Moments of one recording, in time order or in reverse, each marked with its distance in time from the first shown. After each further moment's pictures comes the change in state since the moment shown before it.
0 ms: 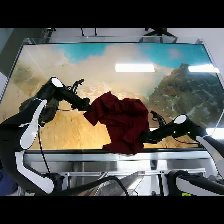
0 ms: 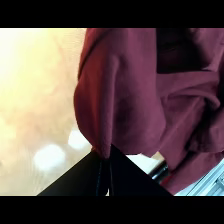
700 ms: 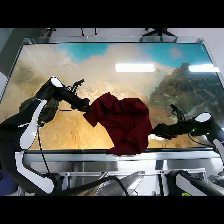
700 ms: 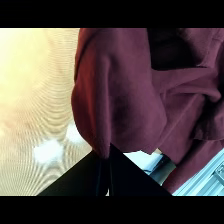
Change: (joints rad) left arm 0.002 0.002 0.000 0.001 -0.027 0.002; right arm -0.280 0.169 0.028 -0.046 0.117 0.017
